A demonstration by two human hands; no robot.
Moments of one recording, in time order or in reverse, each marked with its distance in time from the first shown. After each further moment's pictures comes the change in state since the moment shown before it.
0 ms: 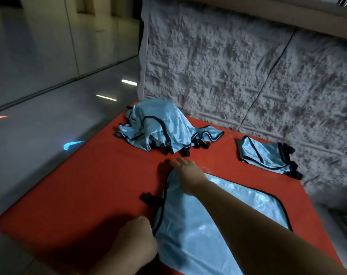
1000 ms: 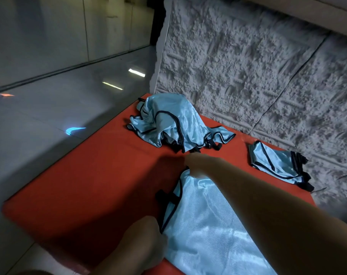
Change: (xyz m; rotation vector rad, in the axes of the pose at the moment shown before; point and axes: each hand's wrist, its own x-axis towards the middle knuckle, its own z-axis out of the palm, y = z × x) left_hand -0.008 -0.005 -0.025 -0.061 0.071 0.070; right_hand 0.050 0.000 -0.036 -0.229 -0.272 -0.071
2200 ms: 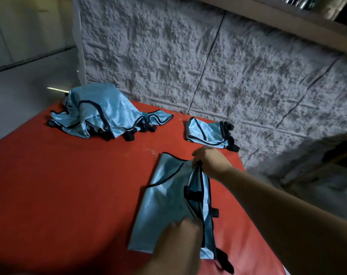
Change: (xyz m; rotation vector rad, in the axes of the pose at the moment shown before) left_hand -0.080 0.157 0.150 0.283 -0.042 0.726; right_hand -0.203 0.181 0.104 0.310 0.569 0.043
